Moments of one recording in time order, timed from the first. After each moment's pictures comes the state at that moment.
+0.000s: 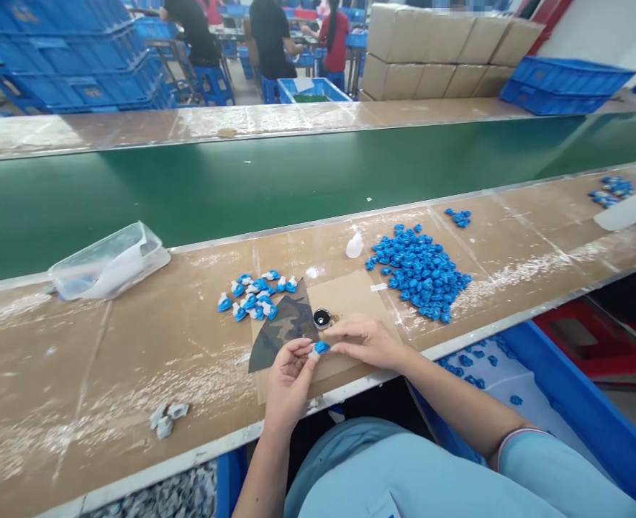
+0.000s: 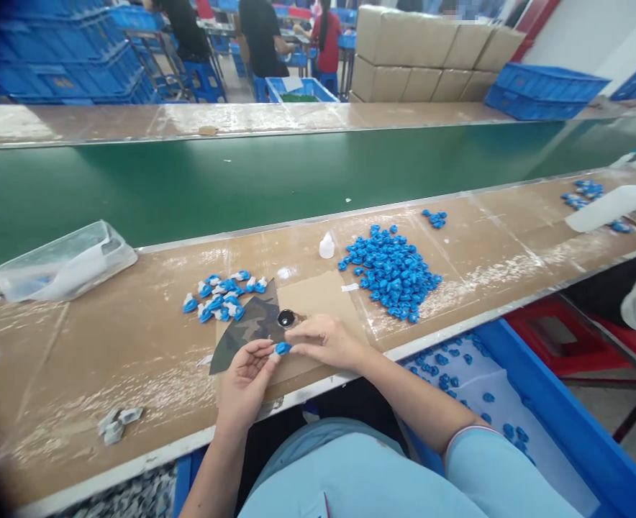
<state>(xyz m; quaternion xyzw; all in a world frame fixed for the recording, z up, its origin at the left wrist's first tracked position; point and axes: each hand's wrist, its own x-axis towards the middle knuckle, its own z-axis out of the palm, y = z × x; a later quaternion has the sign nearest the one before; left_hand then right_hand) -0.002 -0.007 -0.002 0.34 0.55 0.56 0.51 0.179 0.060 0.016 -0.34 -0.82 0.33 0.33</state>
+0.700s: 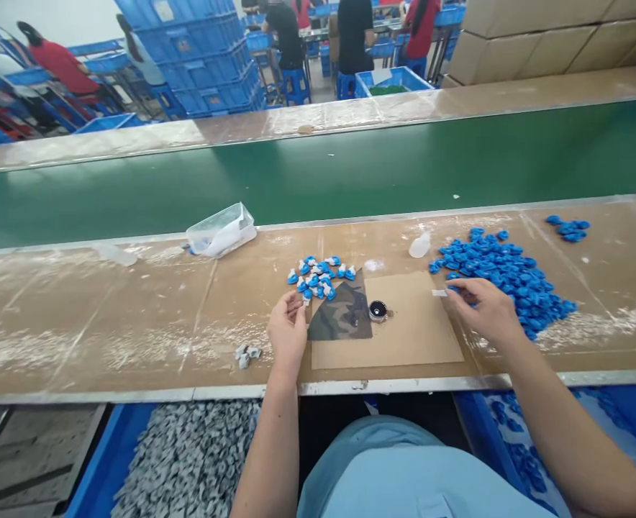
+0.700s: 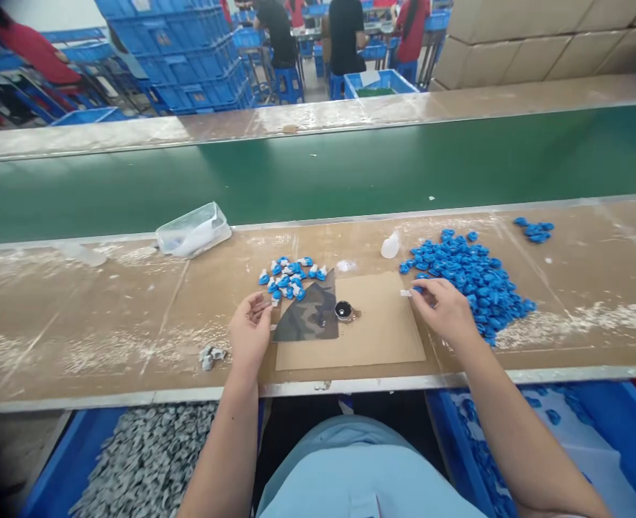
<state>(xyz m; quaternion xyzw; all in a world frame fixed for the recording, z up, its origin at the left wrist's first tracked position) -0.080 0.024 0.005 0.35 0.71 0.57 0.23 0.257 0.112 0.023 -0.52 -0.79 0.08 0.31</state>
